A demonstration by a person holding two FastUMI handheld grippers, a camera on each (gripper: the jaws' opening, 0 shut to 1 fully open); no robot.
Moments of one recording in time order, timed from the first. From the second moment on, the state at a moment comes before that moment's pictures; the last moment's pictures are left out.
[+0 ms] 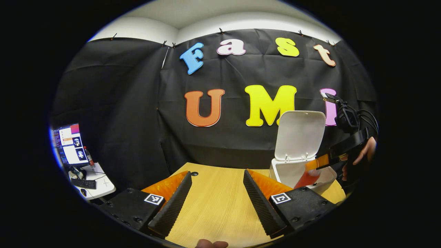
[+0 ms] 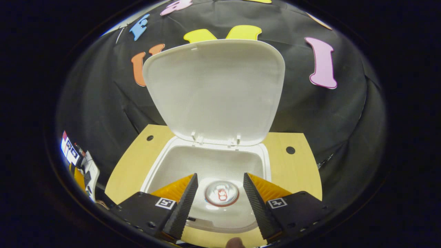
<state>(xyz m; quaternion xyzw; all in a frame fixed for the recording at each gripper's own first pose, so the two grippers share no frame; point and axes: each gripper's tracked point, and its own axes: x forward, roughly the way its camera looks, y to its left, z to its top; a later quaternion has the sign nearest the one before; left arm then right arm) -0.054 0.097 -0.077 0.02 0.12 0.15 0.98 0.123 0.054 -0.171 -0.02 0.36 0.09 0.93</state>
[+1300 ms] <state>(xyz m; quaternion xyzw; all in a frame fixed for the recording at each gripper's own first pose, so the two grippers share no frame) -0.015 0.073 -0.064 0.01 0.09 0.06 0.99 0.119 0.056 0.035 0.00 0.12 0.03 0.99</state>
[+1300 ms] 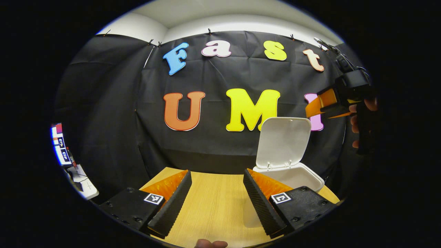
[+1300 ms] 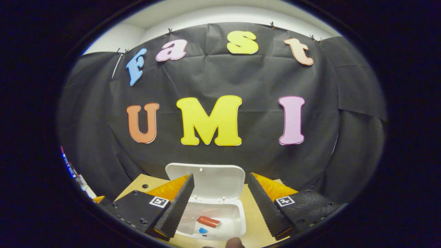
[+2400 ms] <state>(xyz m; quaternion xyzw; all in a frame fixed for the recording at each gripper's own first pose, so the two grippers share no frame) -0.027 0.113 -0.044 0.01 0.09 0.10 0.99 0.214 0.100 0.019 0.00 0.18 0.02 0.98</state>
